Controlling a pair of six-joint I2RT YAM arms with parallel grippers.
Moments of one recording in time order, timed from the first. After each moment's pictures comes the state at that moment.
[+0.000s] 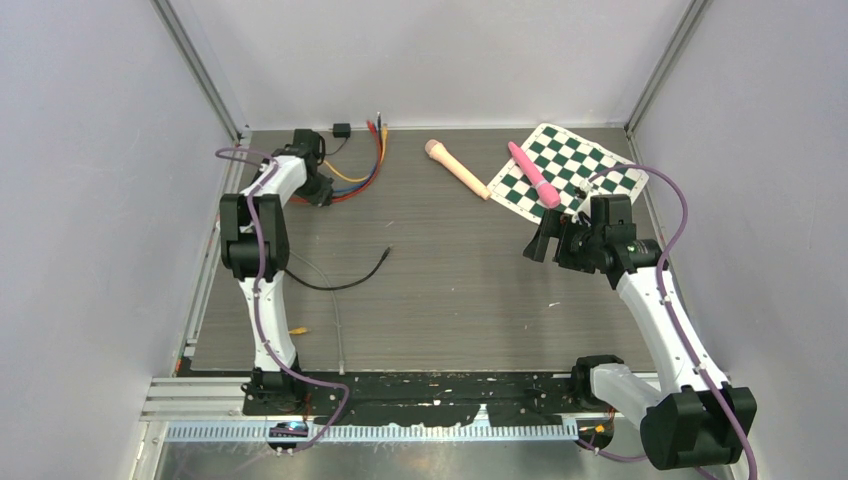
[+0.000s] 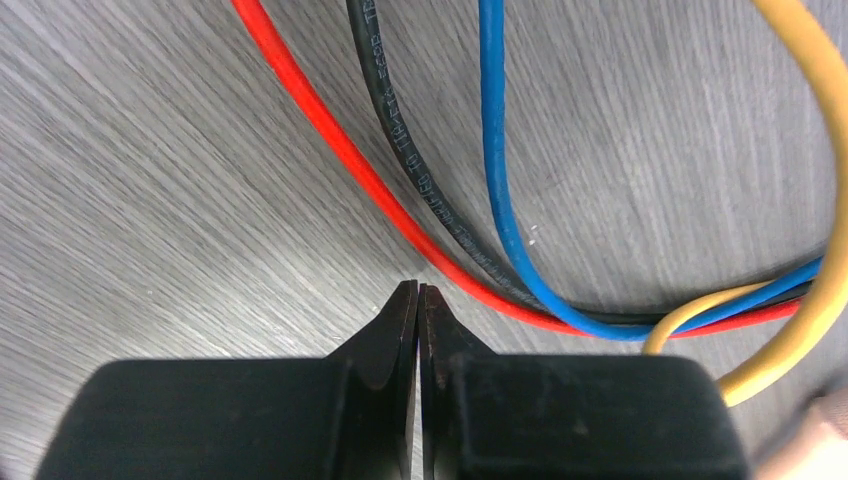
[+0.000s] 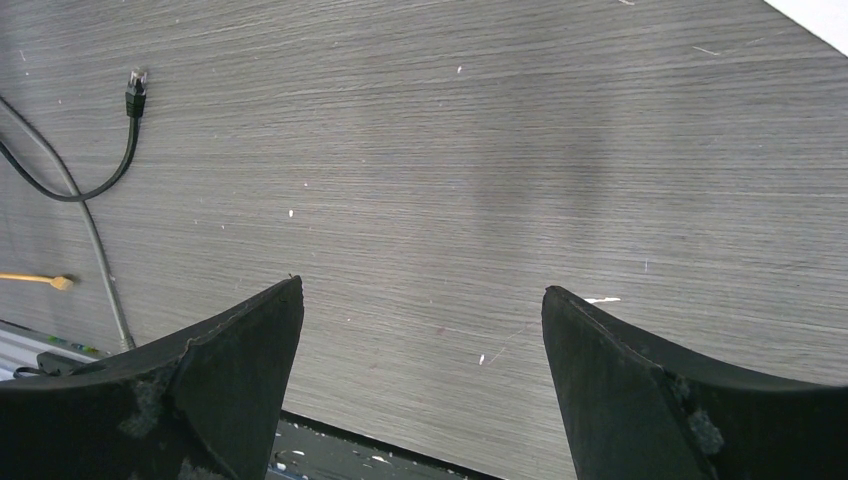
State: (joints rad) left arm -0.04 2.18 1.72 -0.71 -0.17 -1.09; right arm 0.06 1.02 0.87 -0.71 -0.28 0.33
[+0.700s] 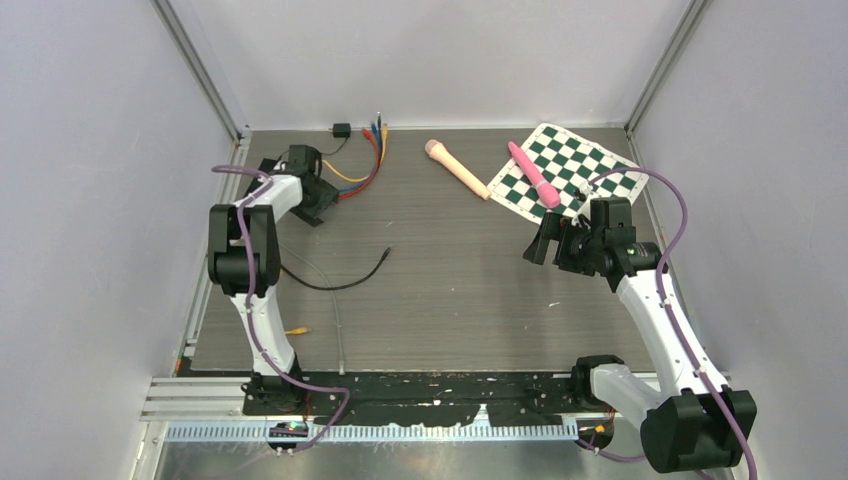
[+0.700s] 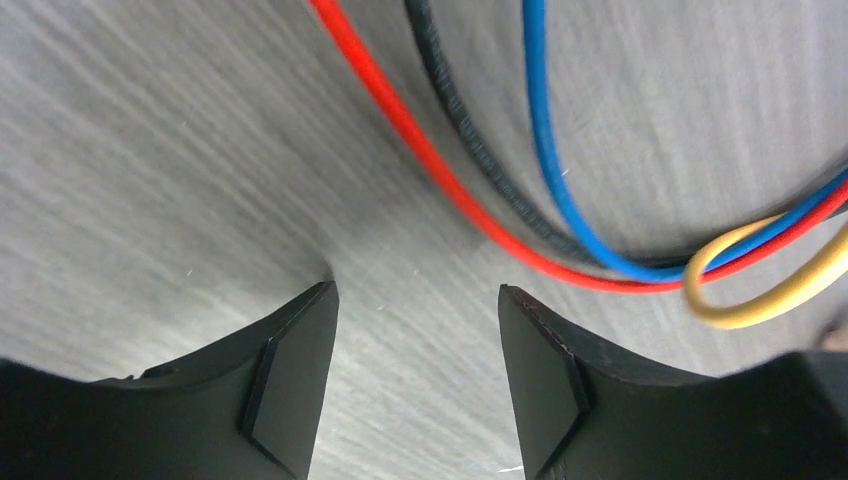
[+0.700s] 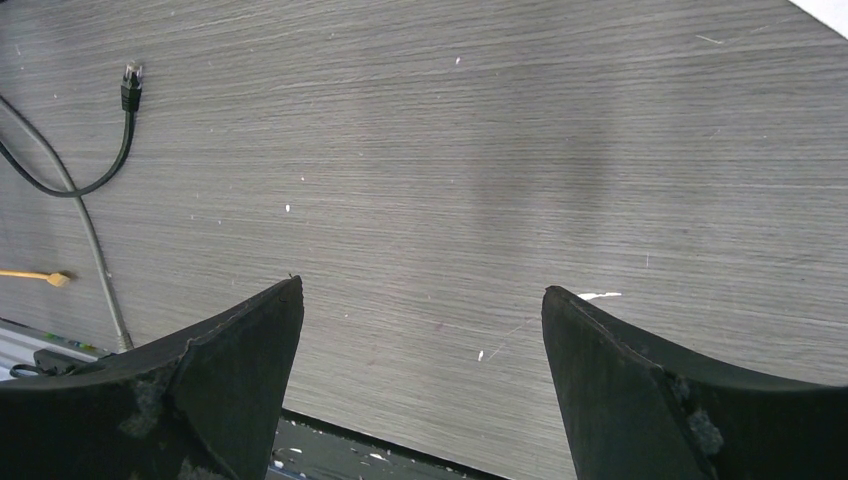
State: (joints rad) left arm -0.04 2.01 1.41 -0.49 -0.15 -1.00; right arm 0.06 1.00 0.85 -0.70 -0.28 0.33
